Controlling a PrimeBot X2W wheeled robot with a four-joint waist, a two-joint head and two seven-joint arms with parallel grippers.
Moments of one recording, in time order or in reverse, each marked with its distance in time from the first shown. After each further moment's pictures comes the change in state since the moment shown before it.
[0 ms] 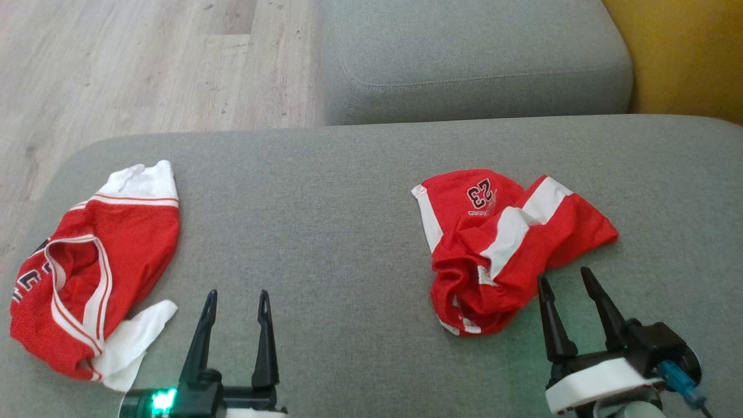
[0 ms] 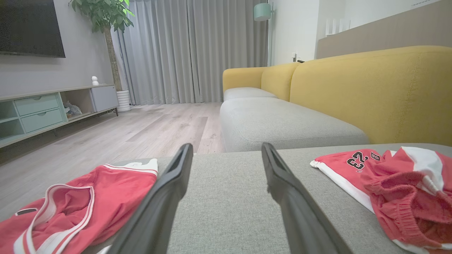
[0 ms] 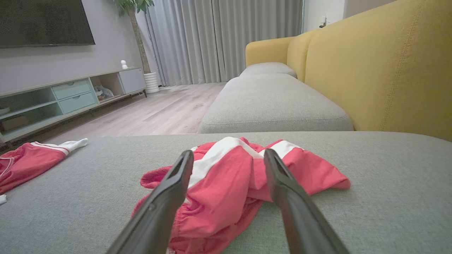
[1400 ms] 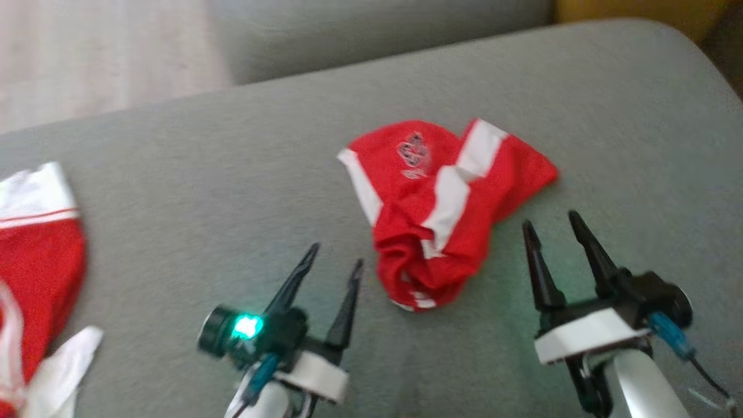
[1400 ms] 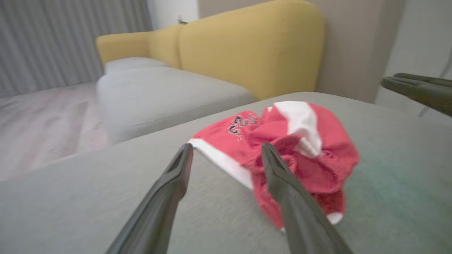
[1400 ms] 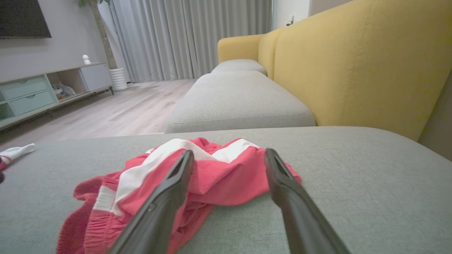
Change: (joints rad) left arm -0.403 0.081 -0.440 0.294 -0.177 -0.021 0.000; right arm -0.166 -0.007 0.054 0.016 -0.027 0.000 -0.001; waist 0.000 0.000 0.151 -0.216
